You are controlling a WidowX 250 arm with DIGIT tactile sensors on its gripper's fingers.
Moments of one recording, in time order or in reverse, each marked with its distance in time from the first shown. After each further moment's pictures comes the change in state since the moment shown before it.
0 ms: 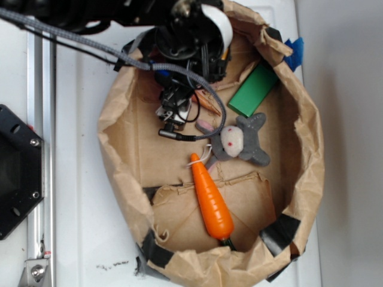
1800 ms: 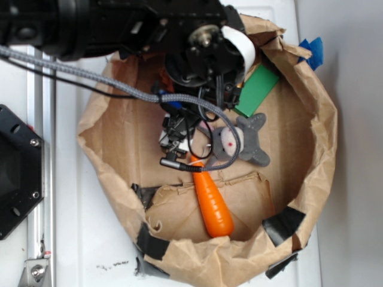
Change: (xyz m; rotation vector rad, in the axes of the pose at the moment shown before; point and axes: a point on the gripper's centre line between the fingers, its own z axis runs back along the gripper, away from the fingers) arm 0.018 -0.030 0.031 -0.038 0.037 -0.018
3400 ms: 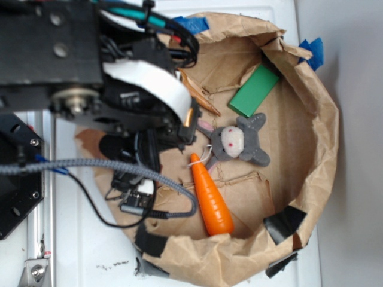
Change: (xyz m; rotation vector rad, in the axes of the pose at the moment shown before) arm -0.013 -0.053 0.047 0.095 -0.081 0.049
